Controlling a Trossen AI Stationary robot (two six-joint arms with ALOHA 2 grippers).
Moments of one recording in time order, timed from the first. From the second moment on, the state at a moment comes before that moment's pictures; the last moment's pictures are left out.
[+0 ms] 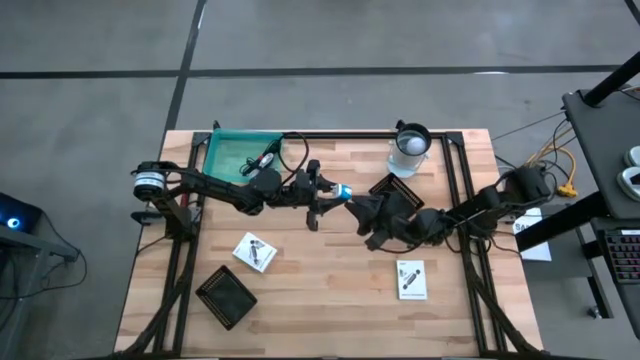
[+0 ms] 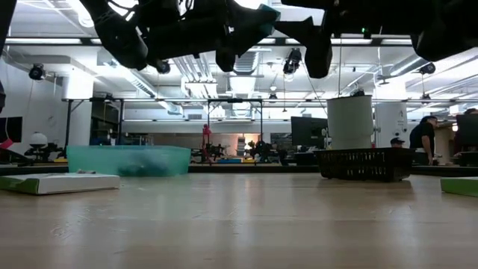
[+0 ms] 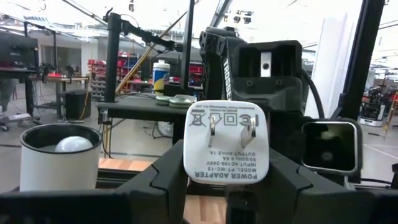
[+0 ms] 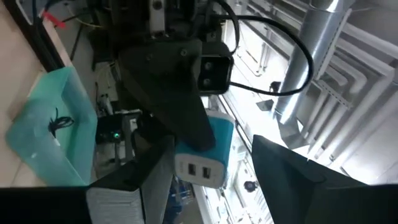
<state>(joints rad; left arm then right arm) 0.10 1.67 0.82 1.12 0.12 -0.12 0.26 1.59 0.53 1.40 0.66 -1.61</state>
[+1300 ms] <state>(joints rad) 0.10 1.68 0.83 1.11 0.18 -0.13 0.21 1.59 0.60 1.31 0.63 -1.50</state>
